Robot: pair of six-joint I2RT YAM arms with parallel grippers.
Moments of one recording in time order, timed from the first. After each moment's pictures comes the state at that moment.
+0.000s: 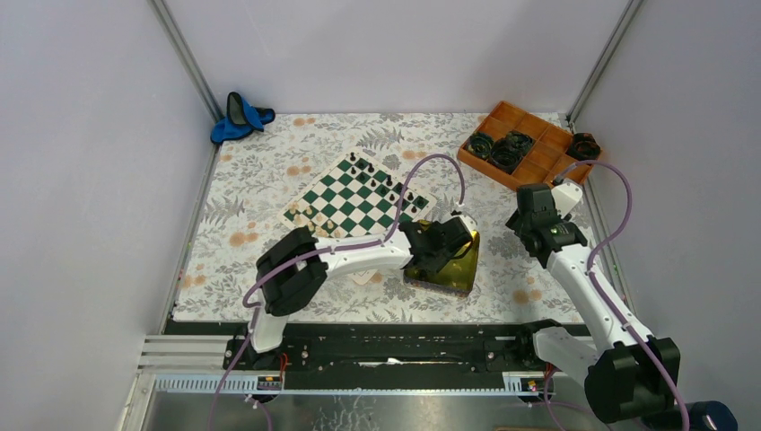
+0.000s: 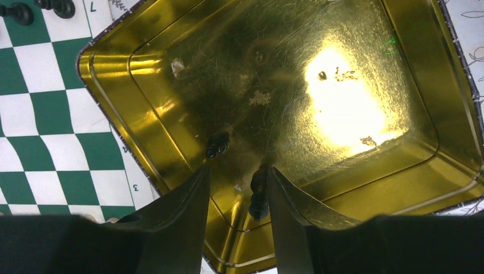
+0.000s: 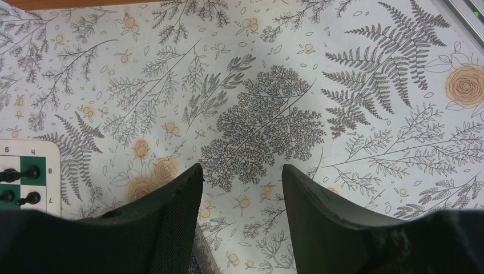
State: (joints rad) left arm -1.11 1.97 1.47 -0.57 -0.30 -0.25; right arm 0.19 1.02 0.77 -0.61 0.51 0.70
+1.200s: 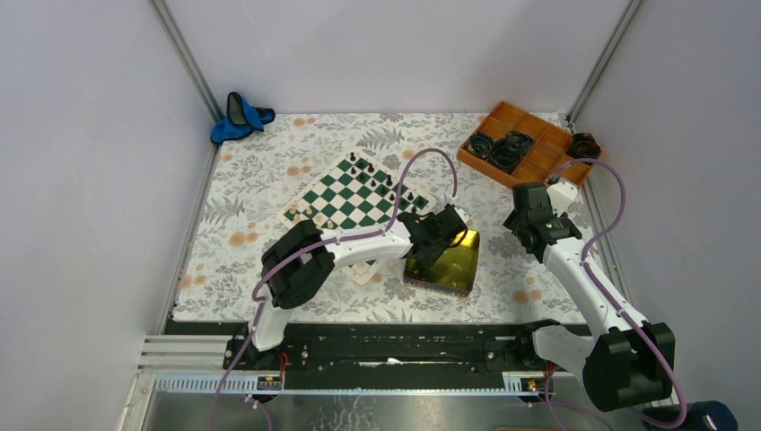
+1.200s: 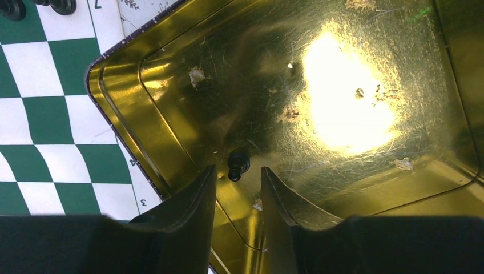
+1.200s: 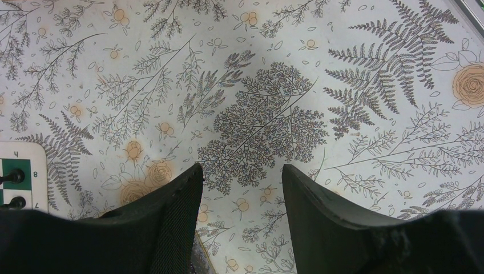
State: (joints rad) left arm -1.03 2.03 1.51 -0.58 -0.24 -0.24; right arm 0.19 1.09 0.77 -0.59 0.51 0.70
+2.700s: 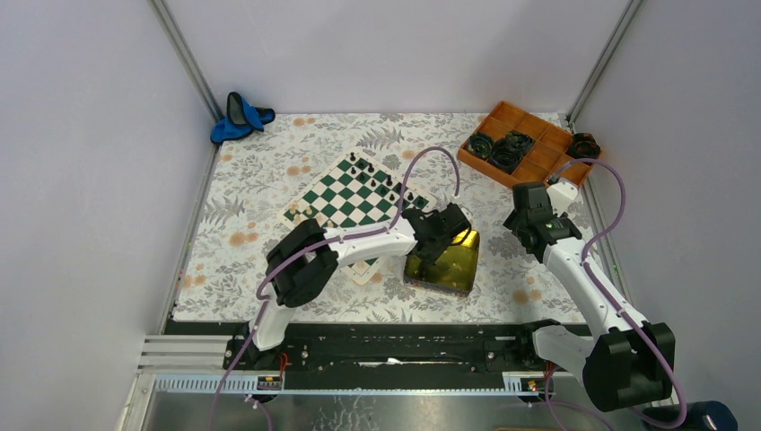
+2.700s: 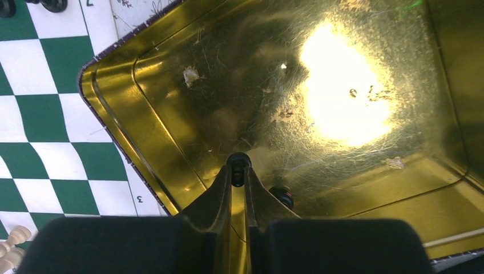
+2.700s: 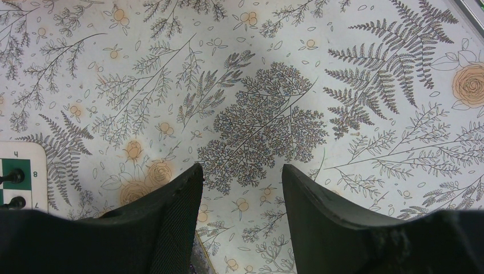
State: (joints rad) left arm -1.03 2.07 1.57 -0.64 -0.23 -0.26; right arm 0.19 1.09 0.77 -0.59 0.51 0.70
